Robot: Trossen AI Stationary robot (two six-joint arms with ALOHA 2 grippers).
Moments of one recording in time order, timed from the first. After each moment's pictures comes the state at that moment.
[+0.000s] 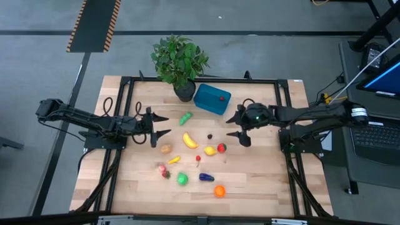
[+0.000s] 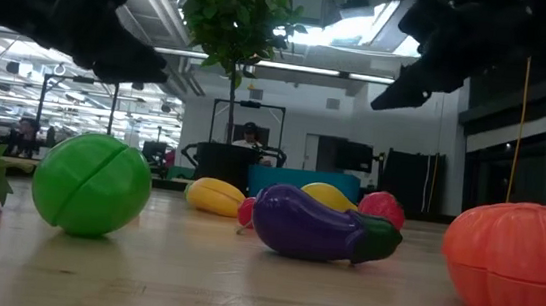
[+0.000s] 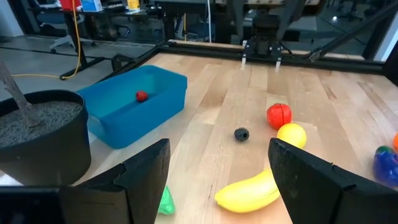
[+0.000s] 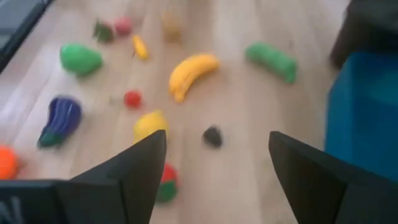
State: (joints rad) left arm -0.12 0.71 0.16 0.32 -0.40 -0.13; right arm -0.07 1.14 0.67 -0.15 -0.10 -0.02
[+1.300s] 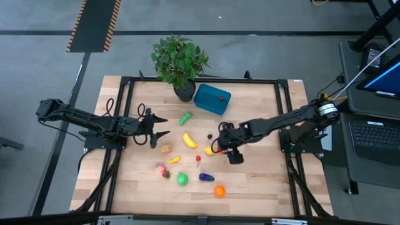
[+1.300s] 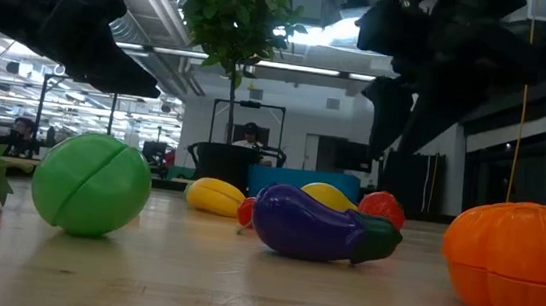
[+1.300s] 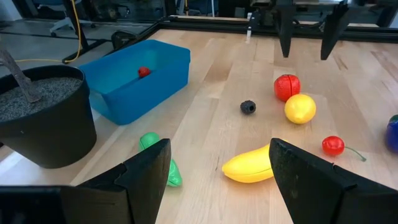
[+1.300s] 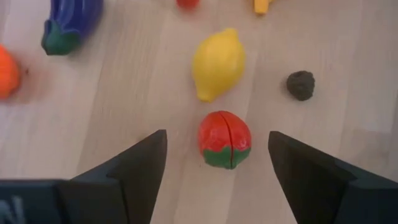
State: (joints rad) left arm -0.12 0.71 0.16 0.22 -0.40 -0.13; right arm 0.17 1.59 1.03 -0.55 0.03 -0.03
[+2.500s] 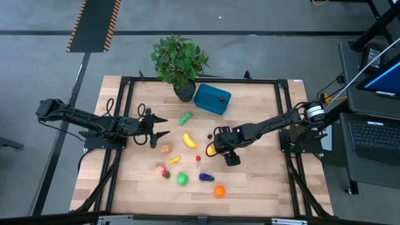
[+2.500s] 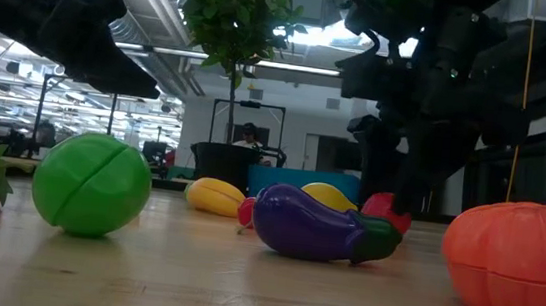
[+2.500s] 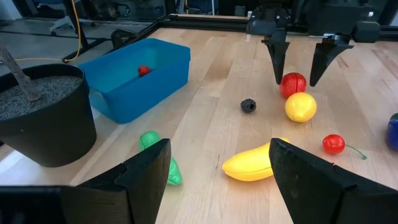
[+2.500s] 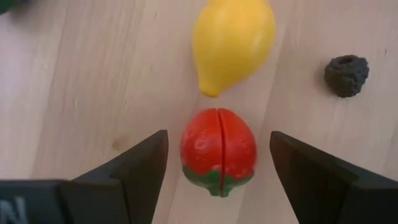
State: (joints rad) left arm -0.12 0.71 0.16 0.22 -0.40 -0.13; right arm 0.17 1.74 1.02 -0.49 0.03 -0.08
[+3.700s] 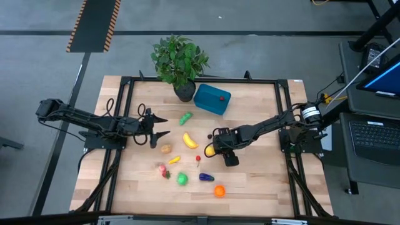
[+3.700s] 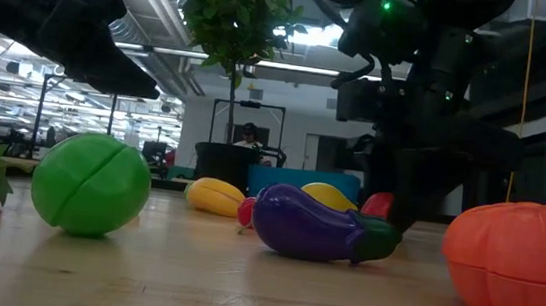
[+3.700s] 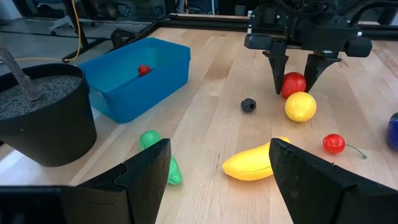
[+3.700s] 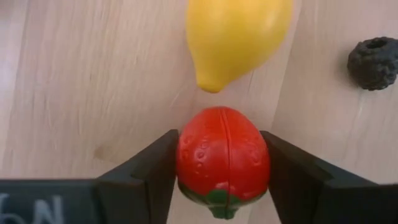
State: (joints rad) left arm -0.12 0.71 0.16 0.22 -0.40 -0.13; right arm 0.16 1.80 1.01 -0.44 0.03 -0.06
